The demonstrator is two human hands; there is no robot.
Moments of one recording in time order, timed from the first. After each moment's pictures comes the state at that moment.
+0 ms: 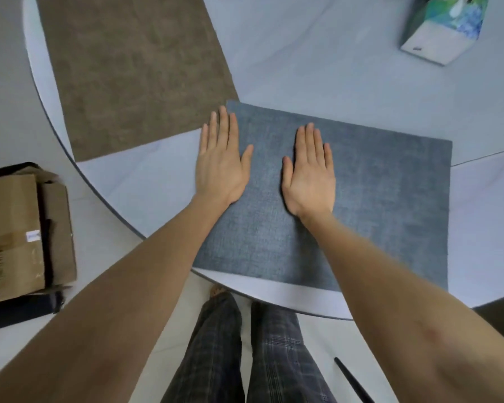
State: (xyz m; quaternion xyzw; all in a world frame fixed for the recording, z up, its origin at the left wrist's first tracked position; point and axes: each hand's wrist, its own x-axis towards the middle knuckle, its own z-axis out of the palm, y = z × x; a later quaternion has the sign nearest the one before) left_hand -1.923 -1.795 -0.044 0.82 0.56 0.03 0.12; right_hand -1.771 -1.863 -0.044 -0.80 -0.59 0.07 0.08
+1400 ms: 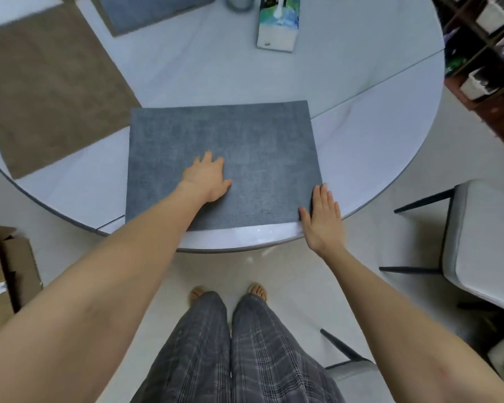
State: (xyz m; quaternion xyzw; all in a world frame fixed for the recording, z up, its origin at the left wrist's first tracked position) left_hand -1.826 -1.916 0.031 0.85 0.45 -0.22 0.17; right_hand -1.662 -2.128 -0.010 -0.89 -0.40 0.22 0.07
